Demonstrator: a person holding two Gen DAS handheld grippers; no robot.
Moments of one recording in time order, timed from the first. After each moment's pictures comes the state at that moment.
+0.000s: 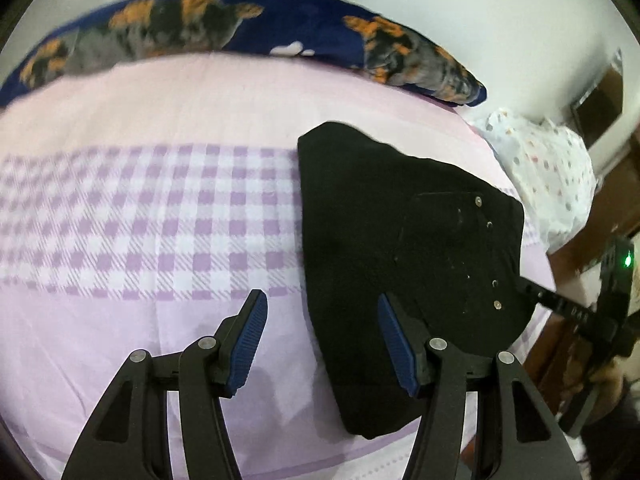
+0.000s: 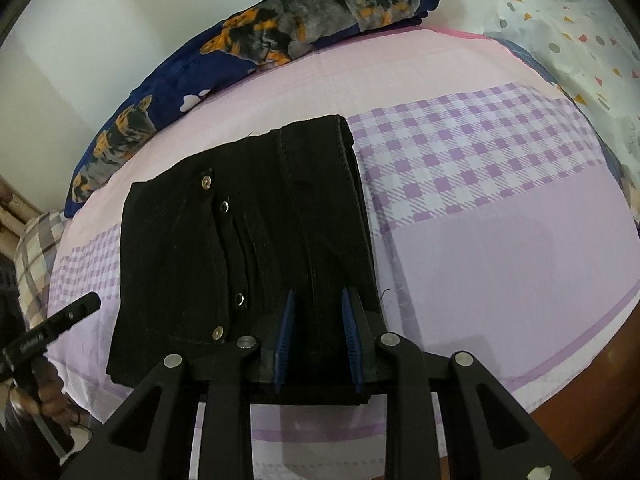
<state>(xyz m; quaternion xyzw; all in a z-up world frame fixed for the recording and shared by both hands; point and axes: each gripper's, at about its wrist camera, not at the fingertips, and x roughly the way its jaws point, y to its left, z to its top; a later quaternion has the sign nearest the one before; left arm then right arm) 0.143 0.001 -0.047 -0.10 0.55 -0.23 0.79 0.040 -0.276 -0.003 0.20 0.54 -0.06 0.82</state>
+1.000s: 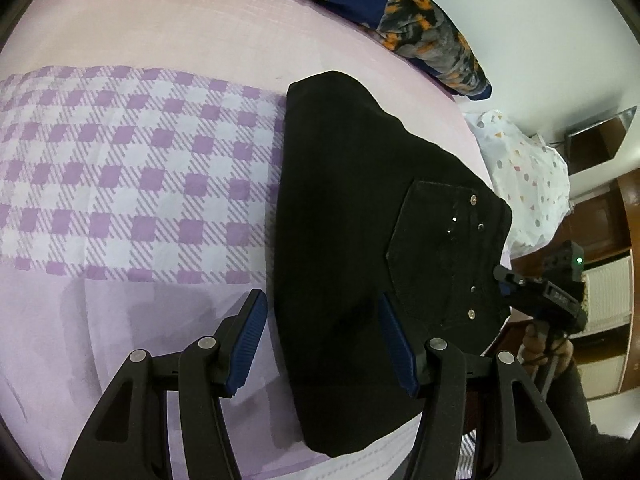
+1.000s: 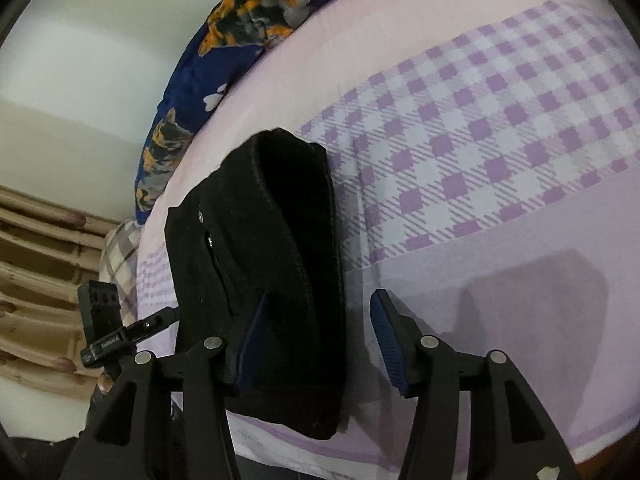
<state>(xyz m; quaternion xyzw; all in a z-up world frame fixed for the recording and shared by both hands) 0.164 -0.012 -0.080 -0.19 0.63 -0.26 0.71 0.066 -0.357 -0.044 0.36 0.57 0.09 0.73</state>
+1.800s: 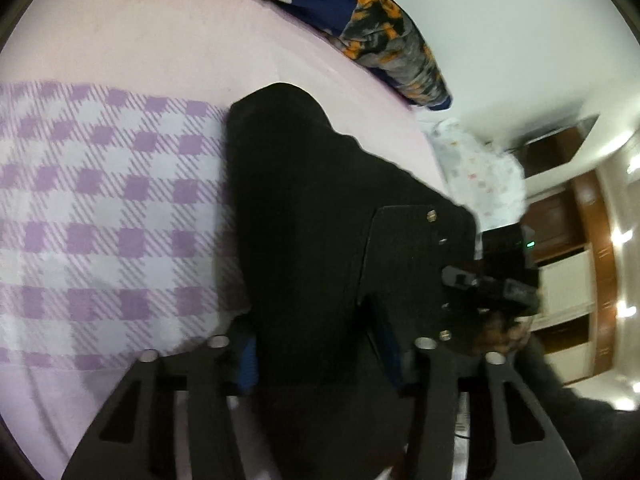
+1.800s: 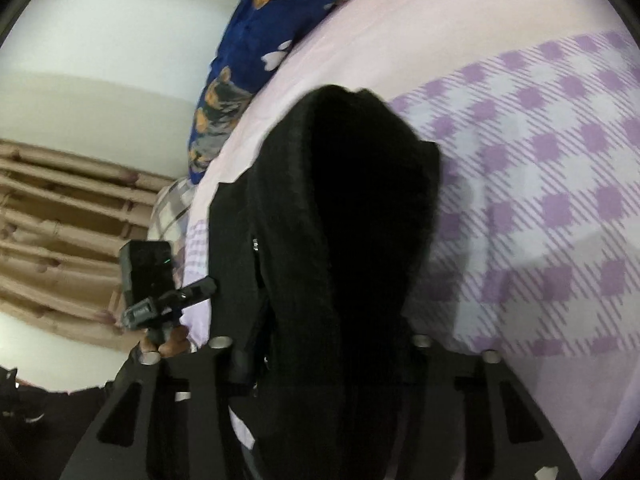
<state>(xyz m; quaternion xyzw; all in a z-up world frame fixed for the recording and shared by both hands) 0.187 -0.021 -0.087 -0.23 0.59 -0.33 0.70 0.112 -0.333 -0.068 0.38 0.57 0.22 0.69</state>
